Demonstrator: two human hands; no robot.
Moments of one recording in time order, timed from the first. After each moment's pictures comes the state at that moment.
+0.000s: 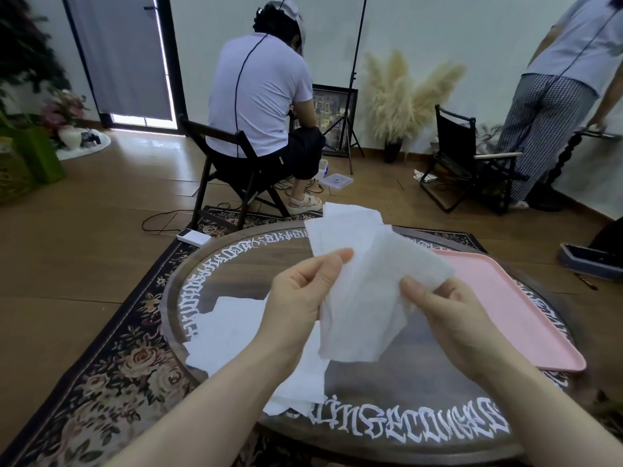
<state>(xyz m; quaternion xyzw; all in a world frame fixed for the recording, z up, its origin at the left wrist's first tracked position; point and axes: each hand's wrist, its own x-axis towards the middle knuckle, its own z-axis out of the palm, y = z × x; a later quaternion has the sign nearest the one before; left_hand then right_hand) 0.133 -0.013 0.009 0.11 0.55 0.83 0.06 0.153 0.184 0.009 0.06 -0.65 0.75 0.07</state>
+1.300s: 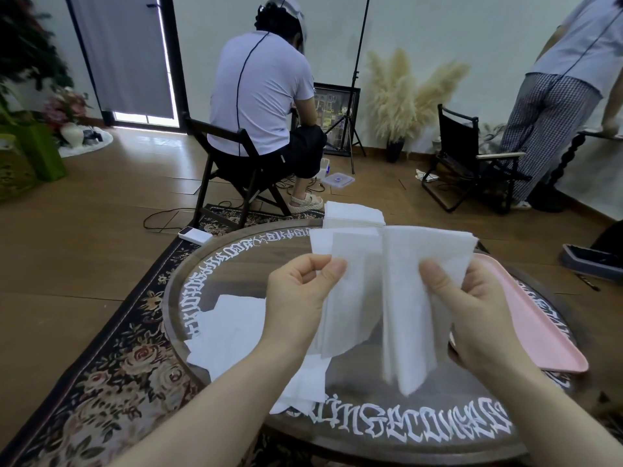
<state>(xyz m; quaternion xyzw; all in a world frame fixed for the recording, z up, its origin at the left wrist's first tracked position) 0.132 -0.007 0.009 0.03 0.59 0.81 -0.03 0.163 0.178 0.021 0.04 -0.67 0.71 0.20</state>
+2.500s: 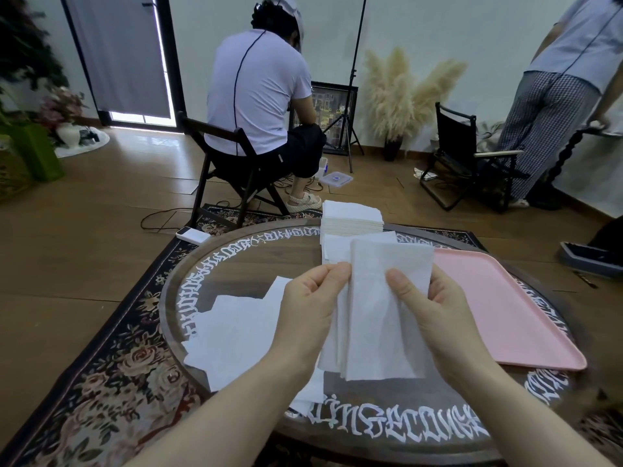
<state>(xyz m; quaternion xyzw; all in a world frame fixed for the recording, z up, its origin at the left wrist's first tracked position) 0.140 0.003 0.008 0.07 0.57 0.81 0.06 0.158 0.160 0.007 0.00 -0.71 0.69 0.14</state>
